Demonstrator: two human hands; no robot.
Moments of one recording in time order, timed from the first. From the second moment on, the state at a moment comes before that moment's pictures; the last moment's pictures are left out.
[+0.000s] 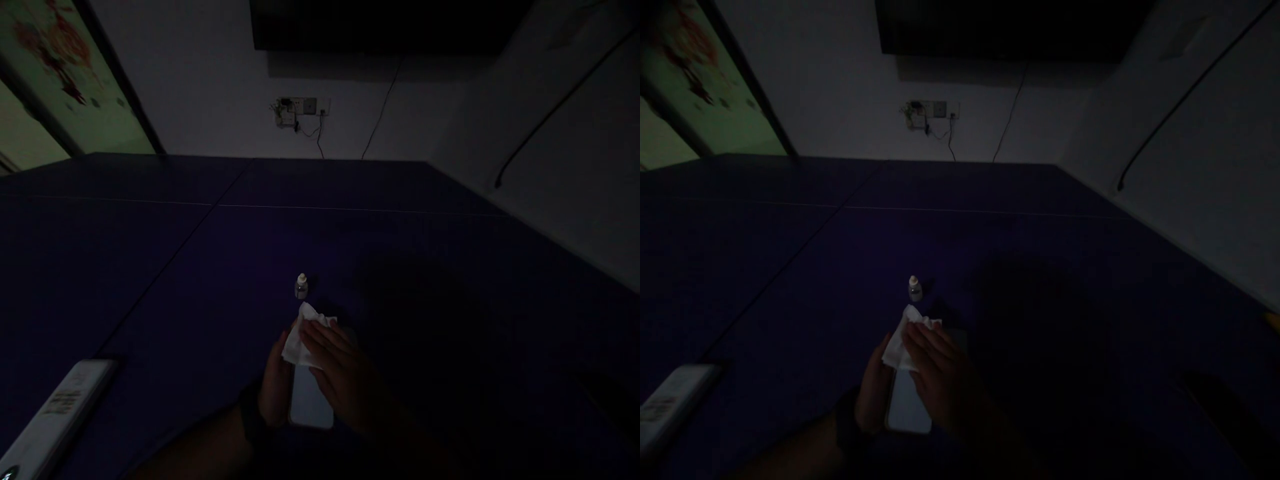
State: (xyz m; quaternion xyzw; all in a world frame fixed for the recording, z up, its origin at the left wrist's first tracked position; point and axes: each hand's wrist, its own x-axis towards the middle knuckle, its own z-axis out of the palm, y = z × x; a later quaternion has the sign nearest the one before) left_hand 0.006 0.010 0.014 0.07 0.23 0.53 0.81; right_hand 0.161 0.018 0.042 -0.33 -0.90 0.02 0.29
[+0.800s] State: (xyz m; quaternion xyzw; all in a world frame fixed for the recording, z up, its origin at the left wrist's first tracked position) left_hand 0.022 0.057 0.031 0.08 0.21 0.57 0.79; right_hand 0.182 0.057 0.041 -0.29 -0.91 -0.01 0.29
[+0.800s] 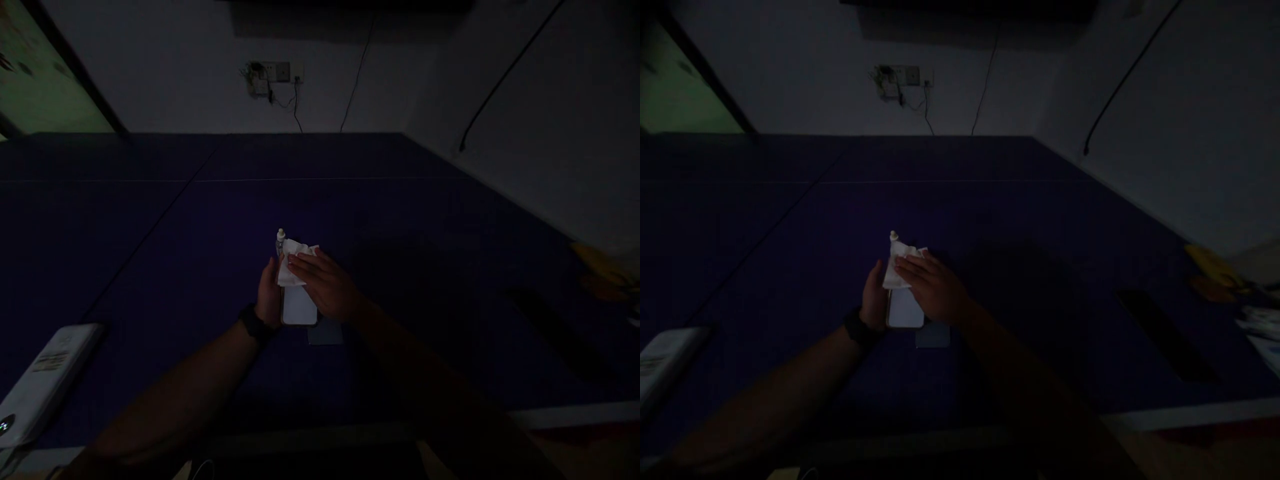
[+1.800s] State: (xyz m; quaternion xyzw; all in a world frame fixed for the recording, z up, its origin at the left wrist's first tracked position) left_hand 0.021 0.058 0.016 0.18 0.19 0.56 0.78; right_hand 0.174 0.053 0.040 -0.31 -0.88 -0.08 0.34
